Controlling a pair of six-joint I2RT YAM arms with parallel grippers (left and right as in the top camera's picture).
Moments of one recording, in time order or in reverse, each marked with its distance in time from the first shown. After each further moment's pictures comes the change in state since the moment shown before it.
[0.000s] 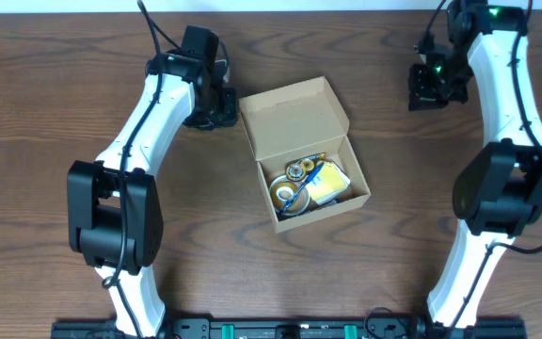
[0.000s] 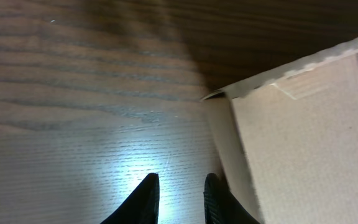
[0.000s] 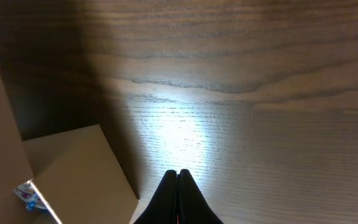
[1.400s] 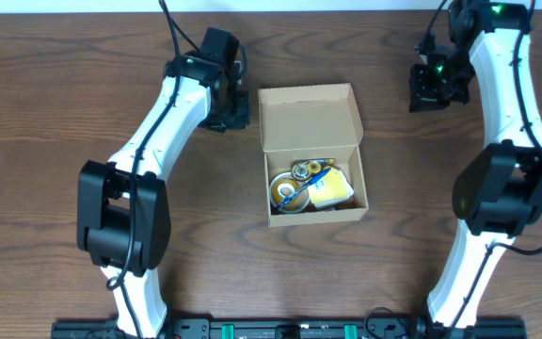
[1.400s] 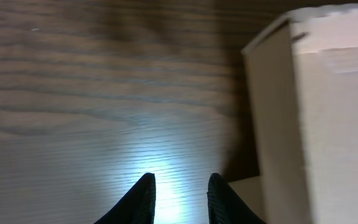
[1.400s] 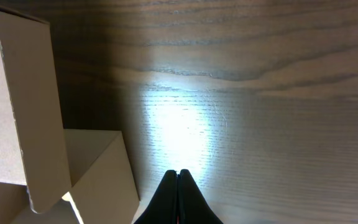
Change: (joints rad) left arm -0.058 0.007 0.013 -0.005 -0.090 0.001; right arm 0.002 0.000 0.016 -0.043 -0.003 0.000
